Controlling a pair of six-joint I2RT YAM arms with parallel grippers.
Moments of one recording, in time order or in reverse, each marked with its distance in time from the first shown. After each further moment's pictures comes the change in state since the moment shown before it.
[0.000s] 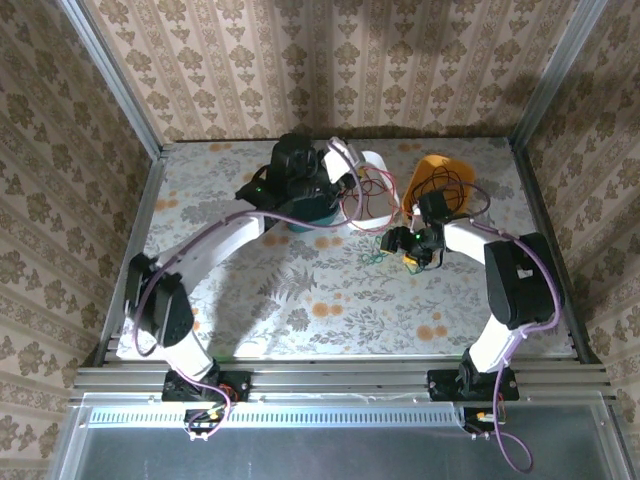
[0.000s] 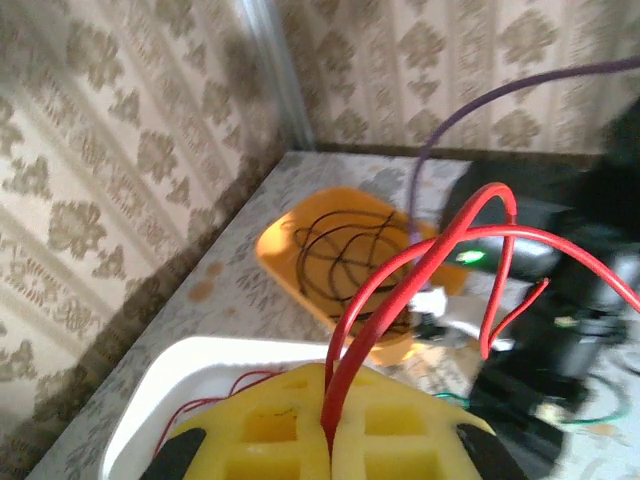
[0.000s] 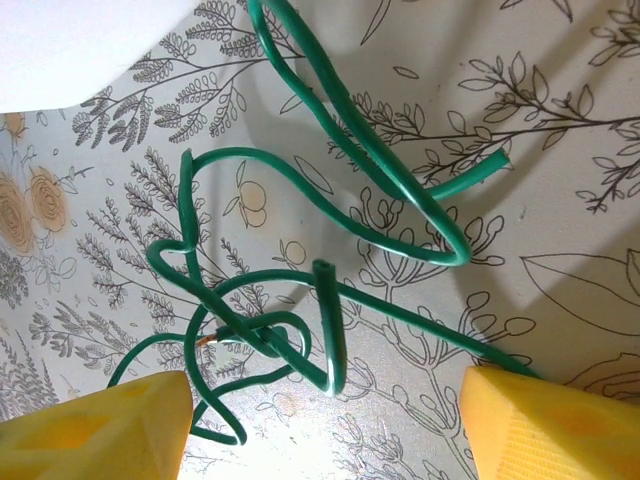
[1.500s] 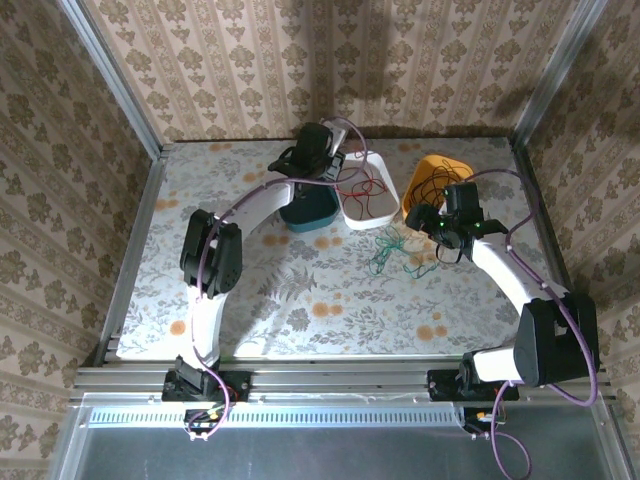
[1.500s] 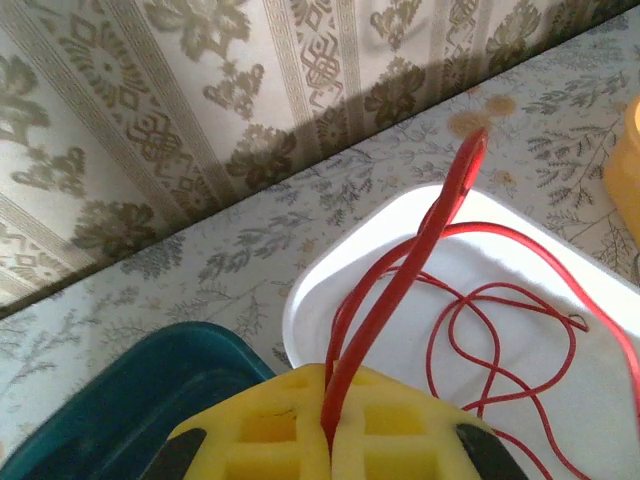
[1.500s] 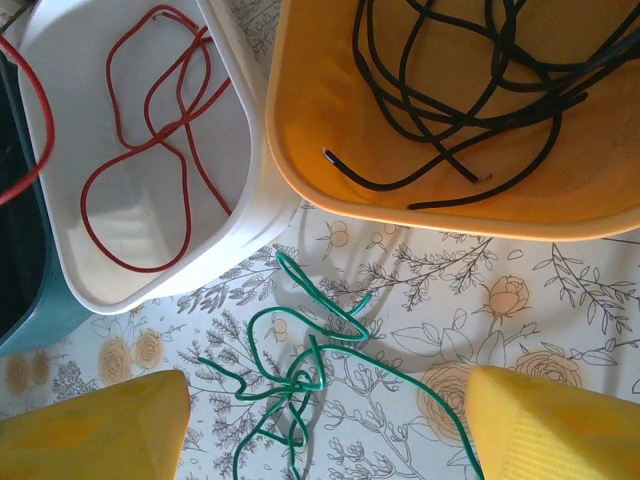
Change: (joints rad) left arm 0.077 0.433 0.403 -0.173 -0.497 -0.276; right arm -0.051 -0.344 -0.045 0.020 0.269 0.106
